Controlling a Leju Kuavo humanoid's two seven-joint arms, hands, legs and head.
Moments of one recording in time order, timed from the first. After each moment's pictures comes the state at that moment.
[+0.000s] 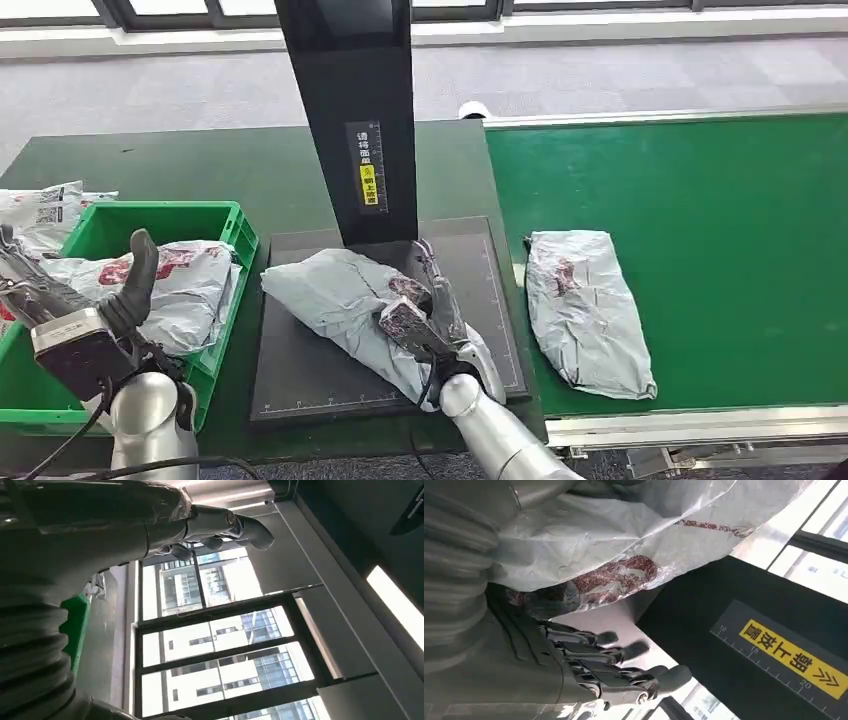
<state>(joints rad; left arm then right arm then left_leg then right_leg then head) -0.20 -0.35 0.19 -1.55 -0.52 0.70 -0.70 -0.41 0.37 0.24 -0.59 0.46 -0.43 -0.56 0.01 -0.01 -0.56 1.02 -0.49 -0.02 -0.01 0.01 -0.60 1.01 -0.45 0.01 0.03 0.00</state>
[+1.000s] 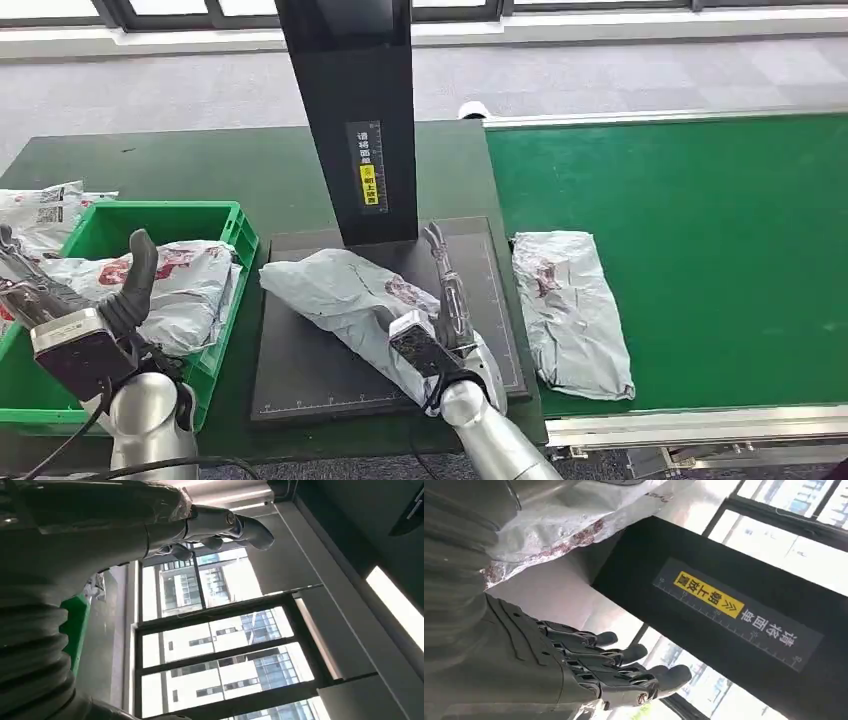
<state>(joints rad) -0.20 -0.35 0.19 -1.55 -0.53 0.70 -0.70 -0.31 0.37 0.24 -0.80 0.44 -0.50 -0.70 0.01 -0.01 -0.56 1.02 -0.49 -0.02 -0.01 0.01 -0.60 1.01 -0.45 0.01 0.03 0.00</state>
